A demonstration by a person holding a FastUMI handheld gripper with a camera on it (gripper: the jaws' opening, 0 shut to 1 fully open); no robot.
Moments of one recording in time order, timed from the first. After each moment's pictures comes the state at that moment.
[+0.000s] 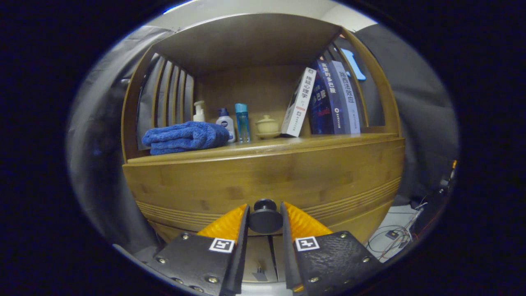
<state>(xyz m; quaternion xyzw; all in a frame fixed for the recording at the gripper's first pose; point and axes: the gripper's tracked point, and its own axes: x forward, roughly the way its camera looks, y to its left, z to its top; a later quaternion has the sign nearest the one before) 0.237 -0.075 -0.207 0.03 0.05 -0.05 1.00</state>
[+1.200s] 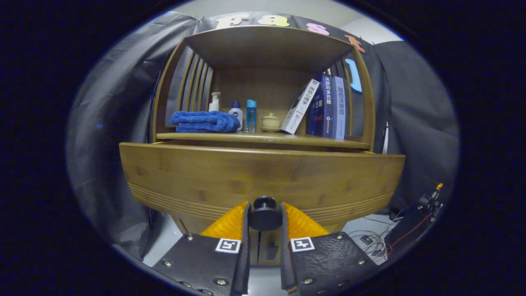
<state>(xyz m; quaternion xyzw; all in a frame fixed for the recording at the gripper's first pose) 0.124 -0.071 -0.206 -0.05 0.09 -0.05 0.99</state>
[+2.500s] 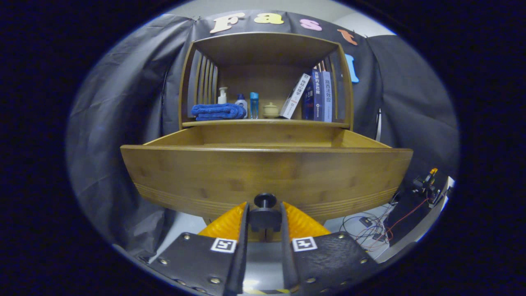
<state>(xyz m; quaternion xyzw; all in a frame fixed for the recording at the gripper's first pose) 0.007 -0.057 -0.221 -0.01 0.14 -0.04 0.99</state>
